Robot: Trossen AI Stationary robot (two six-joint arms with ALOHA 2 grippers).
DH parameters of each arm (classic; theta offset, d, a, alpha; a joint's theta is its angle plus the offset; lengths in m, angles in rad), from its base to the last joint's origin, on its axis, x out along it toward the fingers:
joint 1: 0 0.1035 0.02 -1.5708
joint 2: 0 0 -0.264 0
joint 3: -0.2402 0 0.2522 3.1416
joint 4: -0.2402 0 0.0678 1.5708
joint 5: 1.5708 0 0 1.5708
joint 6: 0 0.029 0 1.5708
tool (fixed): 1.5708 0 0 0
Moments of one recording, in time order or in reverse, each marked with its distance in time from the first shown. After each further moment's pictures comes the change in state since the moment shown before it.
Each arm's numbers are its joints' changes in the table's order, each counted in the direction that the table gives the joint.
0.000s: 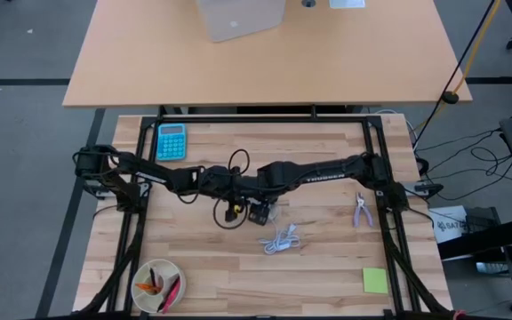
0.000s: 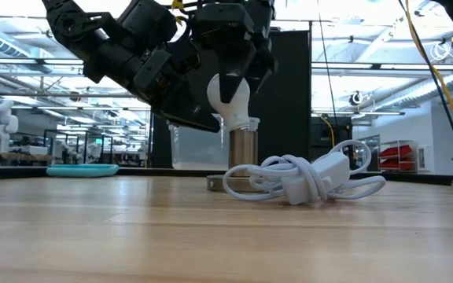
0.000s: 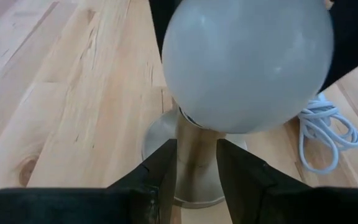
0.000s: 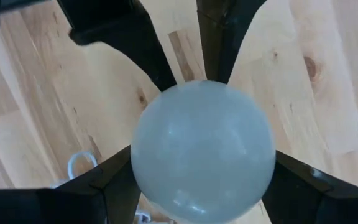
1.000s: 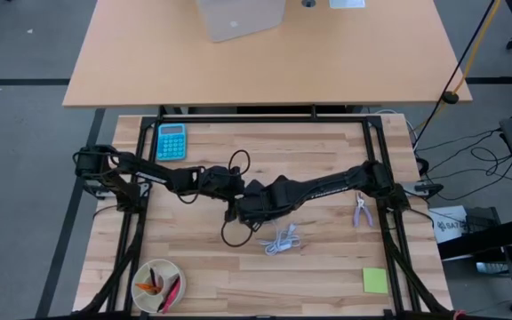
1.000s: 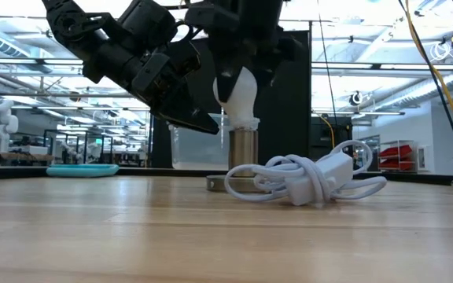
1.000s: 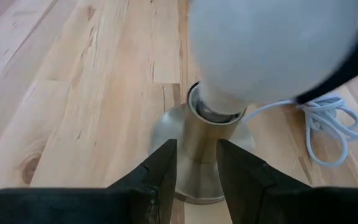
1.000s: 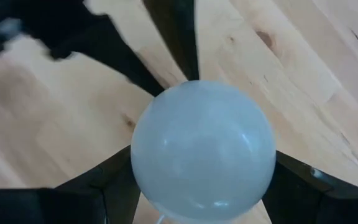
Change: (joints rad) left arm 0.000 0.000 0.000 -0.012 -0.005 0.018; right arm 0.109 0.003 0.030 -0.021 0.244 0.475
